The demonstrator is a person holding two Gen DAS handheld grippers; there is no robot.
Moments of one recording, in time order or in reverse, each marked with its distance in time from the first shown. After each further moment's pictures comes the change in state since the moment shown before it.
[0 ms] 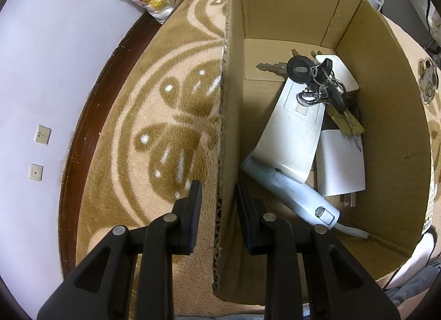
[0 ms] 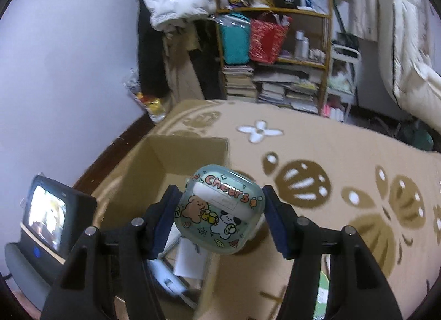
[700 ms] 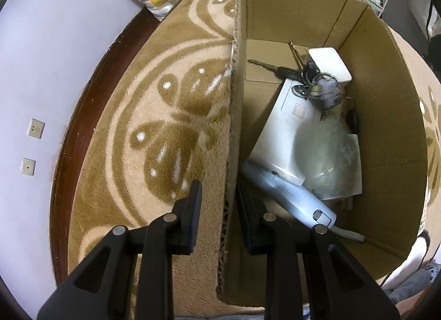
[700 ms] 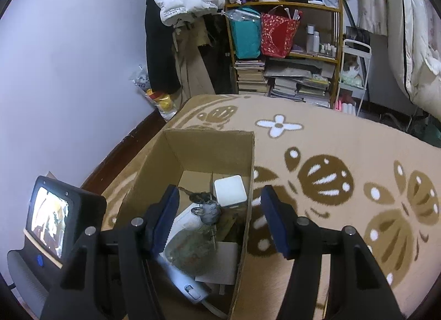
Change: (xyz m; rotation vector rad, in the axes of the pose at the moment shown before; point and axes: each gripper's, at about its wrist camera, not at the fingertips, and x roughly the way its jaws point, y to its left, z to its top) left arm 0.003 0.005 0.001 -0.025 0.003 -0.036; right arm 0.017 0.014 -0.007 0.018 0.022 0.045
